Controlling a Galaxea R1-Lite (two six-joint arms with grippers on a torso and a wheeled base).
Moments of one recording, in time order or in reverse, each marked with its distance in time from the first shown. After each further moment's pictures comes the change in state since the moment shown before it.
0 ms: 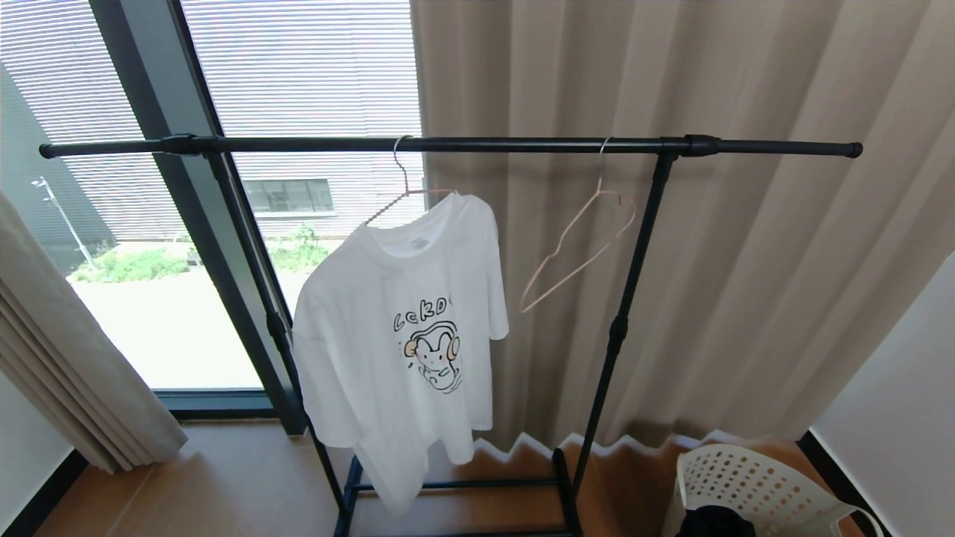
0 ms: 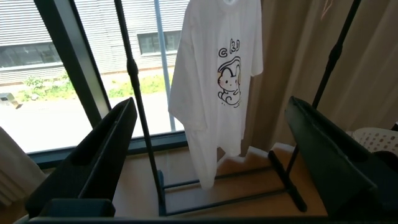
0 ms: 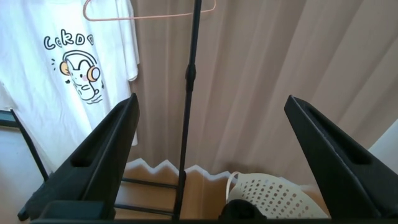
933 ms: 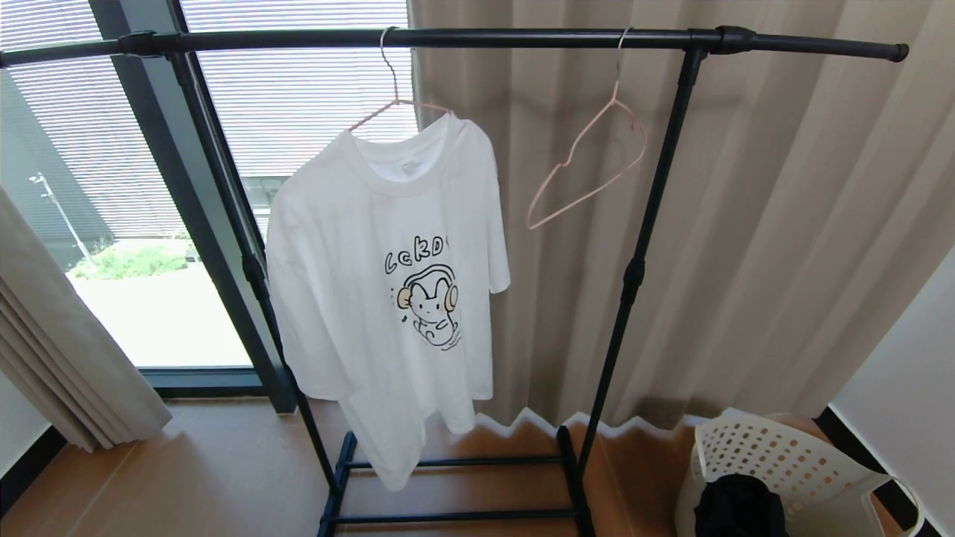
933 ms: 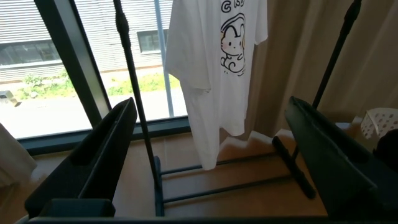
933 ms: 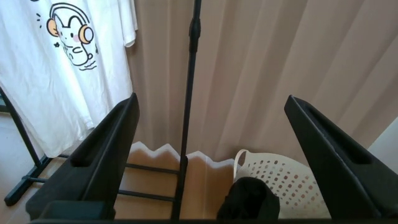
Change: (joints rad) left arm 0.000 0.000 0.000 0.000 0.000 0.000; right arm 0.000 0.000 0.000 0.000 0.000 0.000
